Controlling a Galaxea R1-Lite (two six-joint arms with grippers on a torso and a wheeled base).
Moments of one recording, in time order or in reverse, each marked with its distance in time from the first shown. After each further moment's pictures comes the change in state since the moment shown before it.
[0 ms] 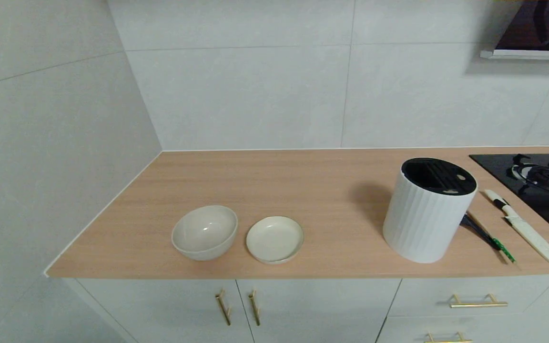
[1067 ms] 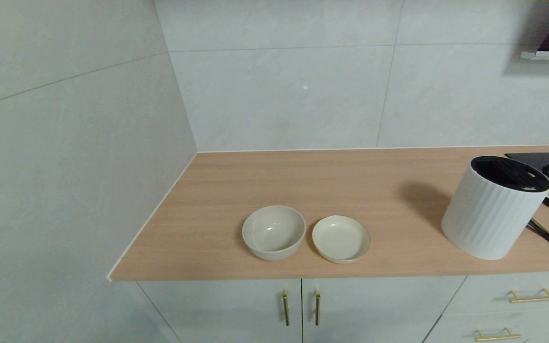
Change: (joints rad) left arm 0.001 0.000 0.000 0.000 0.000 0.000; right arm 0.001 0.000 0.000 0.000 0.000 0.001
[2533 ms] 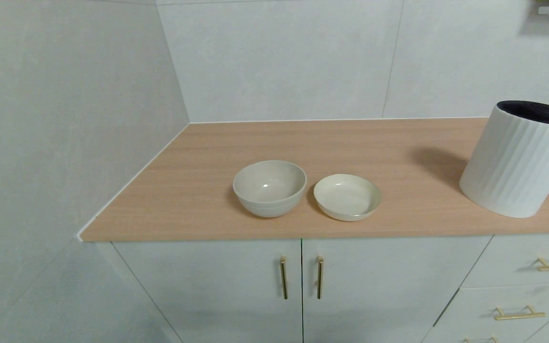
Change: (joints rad) left arm -0.001 0.000 0.000 -0.001 0.000 0.000; right arm -0.001 0.000 0.000 0.000 0.000 0.001
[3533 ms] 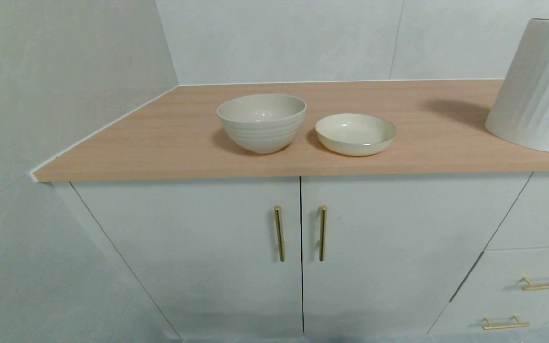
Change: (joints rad) left arm 0.000 0.000 0.000 0.000 0.000 0.000; right arm 0.000 0.000 0.000 0.000 0.000 0.000
